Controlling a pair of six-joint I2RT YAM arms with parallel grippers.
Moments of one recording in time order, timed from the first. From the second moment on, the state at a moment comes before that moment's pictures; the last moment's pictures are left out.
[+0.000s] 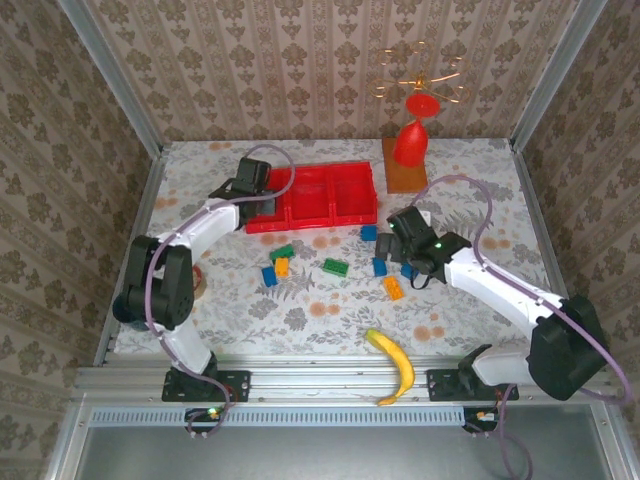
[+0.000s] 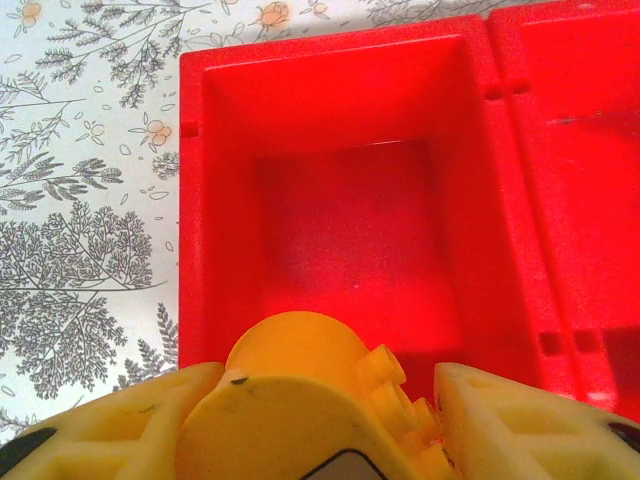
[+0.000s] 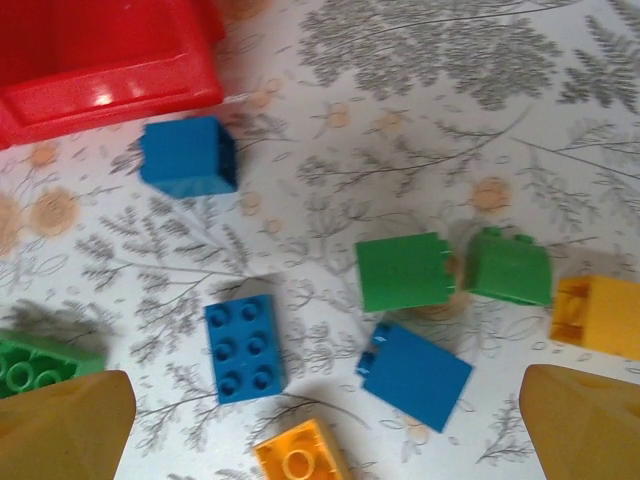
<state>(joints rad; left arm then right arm) -0.38 1.75 1.26 -0.36 -0.22 -0.19 0.55 1.32 0.92 -0.60 0.32 0.61</state>
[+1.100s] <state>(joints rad) -0.38 1.62 1.28 -0.38 -0.20 -0.20 0.76 1.76 1.23 -0.58 0.11 0.47</state>
